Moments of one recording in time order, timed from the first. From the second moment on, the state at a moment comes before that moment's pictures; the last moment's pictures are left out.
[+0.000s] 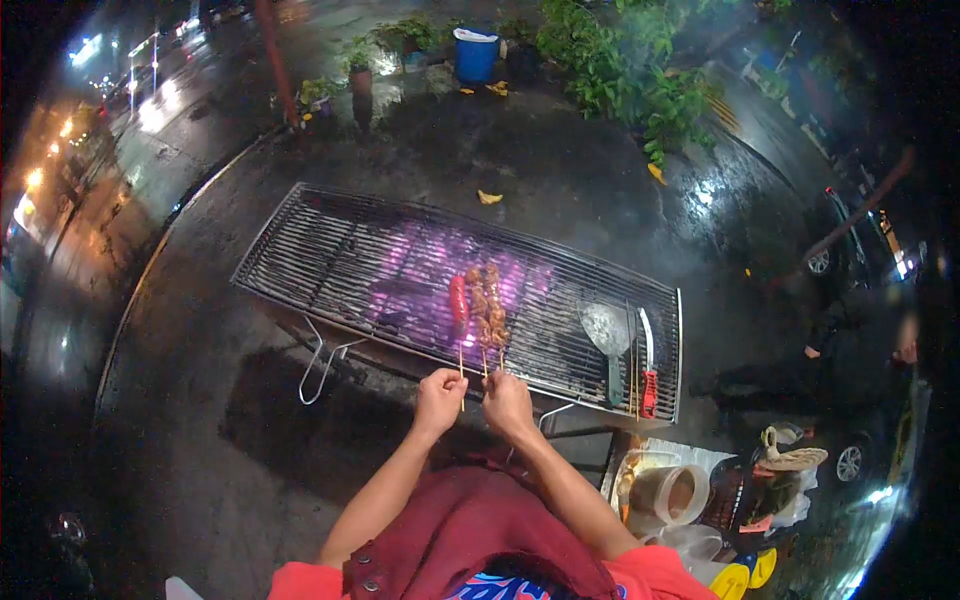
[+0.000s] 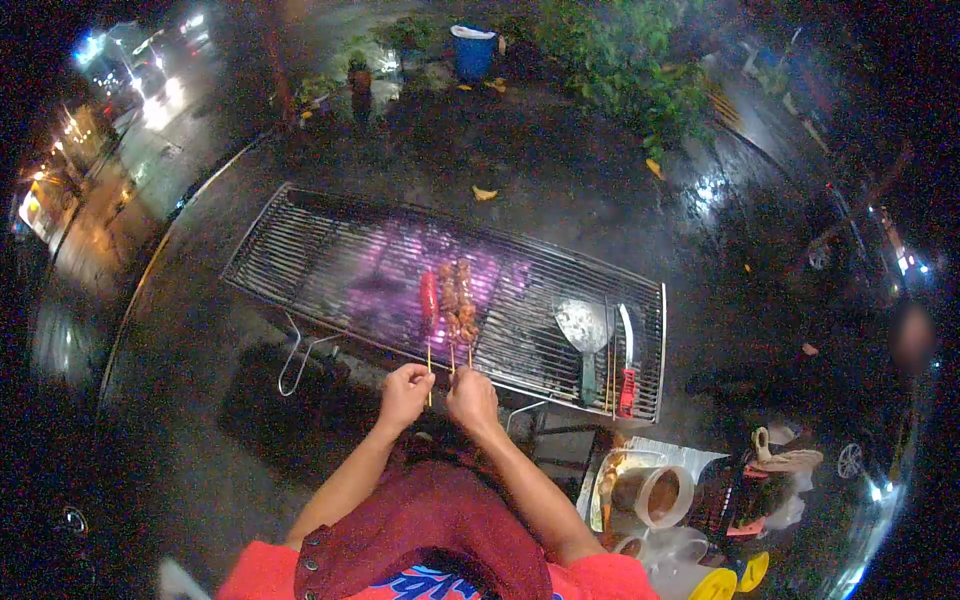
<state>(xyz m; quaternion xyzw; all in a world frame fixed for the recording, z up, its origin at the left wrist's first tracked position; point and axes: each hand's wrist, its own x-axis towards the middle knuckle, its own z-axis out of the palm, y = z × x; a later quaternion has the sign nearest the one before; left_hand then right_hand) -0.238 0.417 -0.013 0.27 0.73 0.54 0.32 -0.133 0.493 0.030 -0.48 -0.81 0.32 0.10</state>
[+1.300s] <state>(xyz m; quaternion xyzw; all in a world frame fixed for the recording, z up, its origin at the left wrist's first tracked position) -0.347 0.082 -0.323 0.30 0.80 0.17 0.48 -0.106 0.462 0.028 -0.52 -0.79 0.14 0.29</state>
